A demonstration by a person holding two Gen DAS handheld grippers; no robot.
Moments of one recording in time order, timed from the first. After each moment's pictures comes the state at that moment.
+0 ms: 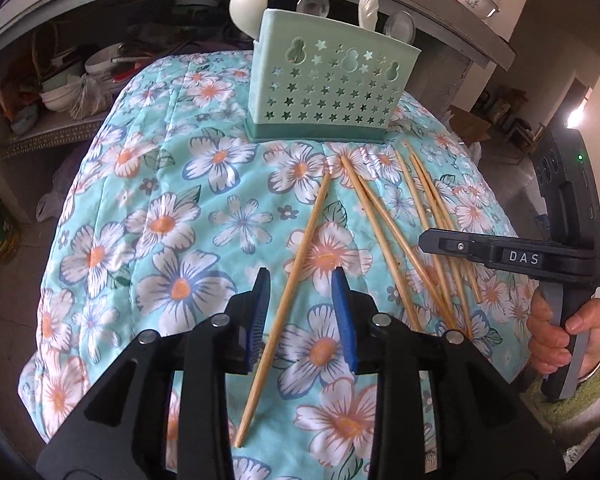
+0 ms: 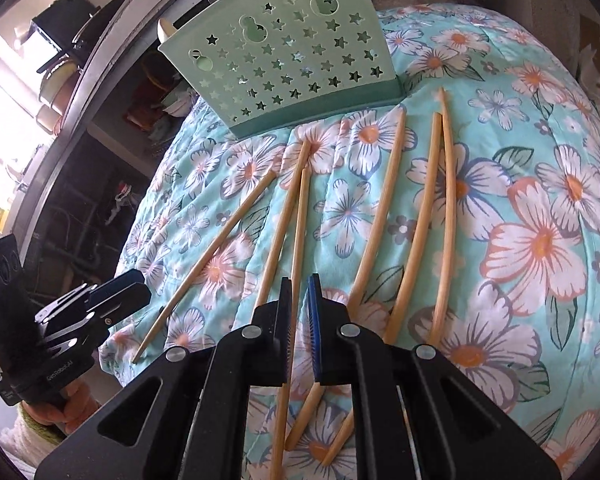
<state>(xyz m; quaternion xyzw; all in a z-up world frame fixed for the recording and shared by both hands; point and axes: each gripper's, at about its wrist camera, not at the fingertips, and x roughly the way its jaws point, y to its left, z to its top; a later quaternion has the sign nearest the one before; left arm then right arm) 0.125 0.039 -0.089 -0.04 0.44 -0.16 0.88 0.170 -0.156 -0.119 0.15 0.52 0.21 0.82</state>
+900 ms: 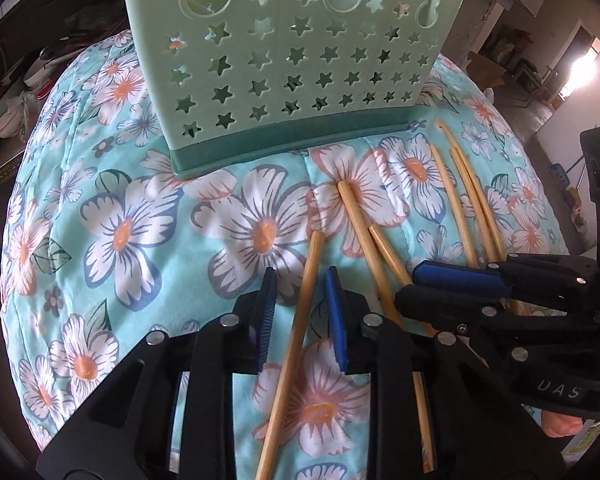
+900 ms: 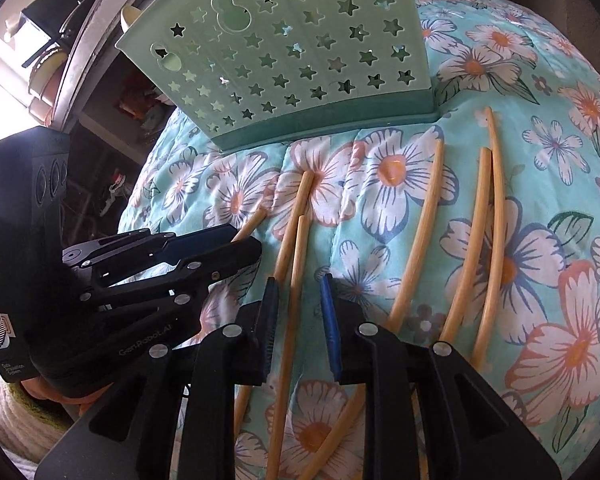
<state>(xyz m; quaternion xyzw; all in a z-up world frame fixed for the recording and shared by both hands) 0.246 -0.025 -0.133 0.02 0.53 -0.16 0.83 0.224 -0.140 -0.137 0.14 0.54 0.22 0.80</state>
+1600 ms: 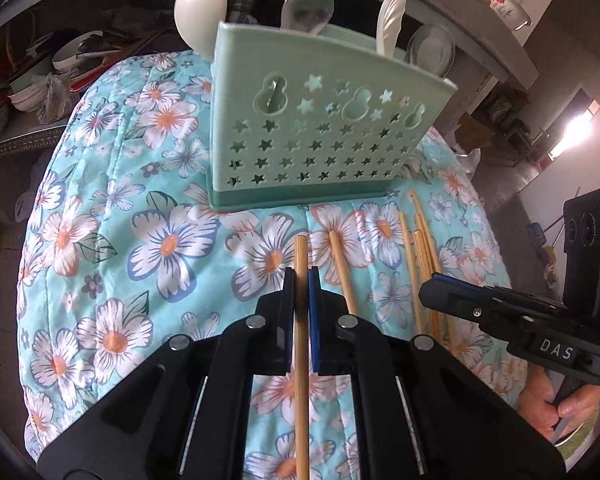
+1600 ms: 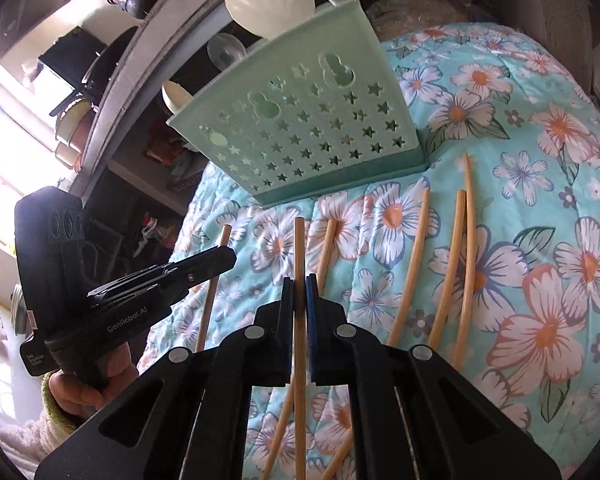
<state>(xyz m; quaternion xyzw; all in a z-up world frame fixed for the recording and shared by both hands) 0.227 0.017 -0.070 -0.08 0.48 -0.17 0.86 0.208 -0.174 -0.083 0.22 0.48 0.24 0.82</state>
